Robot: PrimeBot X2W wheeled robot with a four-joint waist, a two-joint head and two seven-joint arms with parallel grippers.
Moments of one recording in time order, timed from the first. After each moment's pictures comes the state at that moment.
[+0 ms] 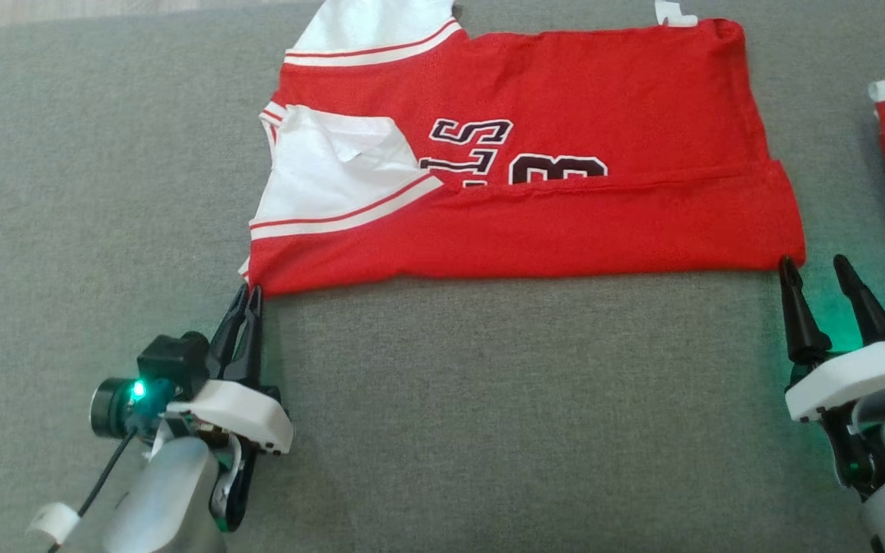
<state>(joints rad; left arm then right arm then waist) -0.37 0.20 -0.43 0.60 -0.43 0.02 -0.22 -0.27 -0.36 0.19 0.54 0.52 0.12 -0.21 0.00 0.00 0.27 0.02</state>
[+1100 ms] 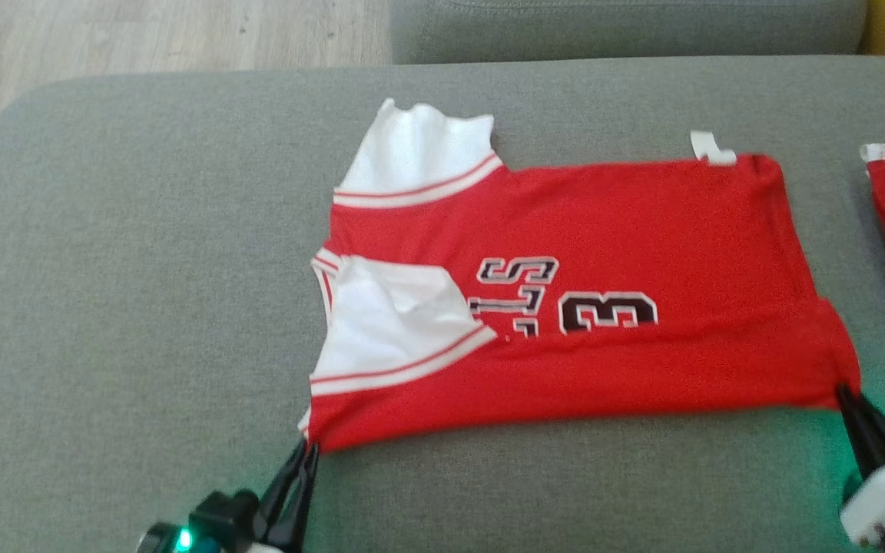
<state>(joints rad) -0.03 0.26 -0.54 0.36 -0.42 0.03 -0.19 -0.03 -0.49 0.23 0.46 0.66 0.12 -0.10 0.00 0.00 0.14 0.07</state>
